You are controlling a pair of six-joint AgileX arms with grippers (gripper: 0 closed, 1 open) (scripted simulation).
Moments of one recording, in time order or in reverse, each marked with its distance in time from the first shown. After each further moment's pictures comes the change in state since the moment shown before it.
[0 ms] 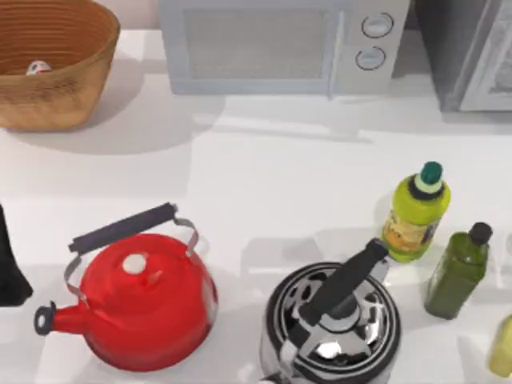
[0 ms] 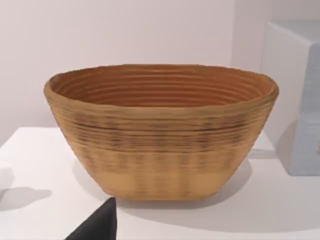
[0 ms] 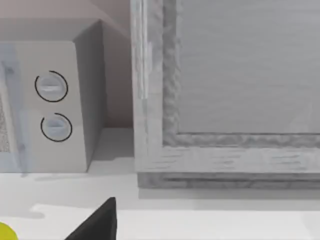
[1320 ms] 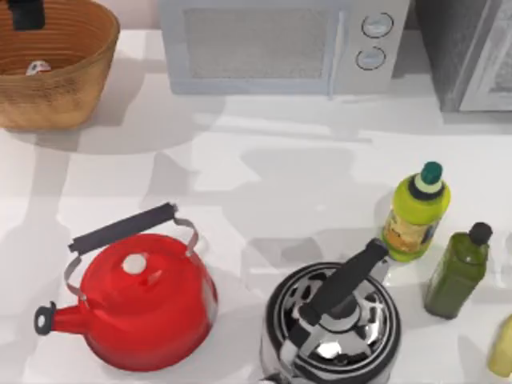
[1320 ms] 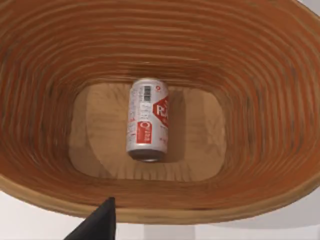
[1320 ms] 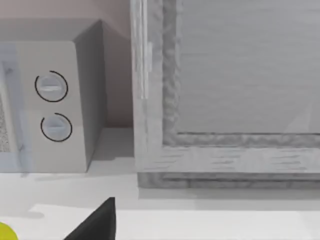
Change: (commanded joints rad) left arm 0.024 1.676 1.505 -0.644 0.070 -0.029; right arm 0.000 0.000 0.000 0.000 0.000 0.000
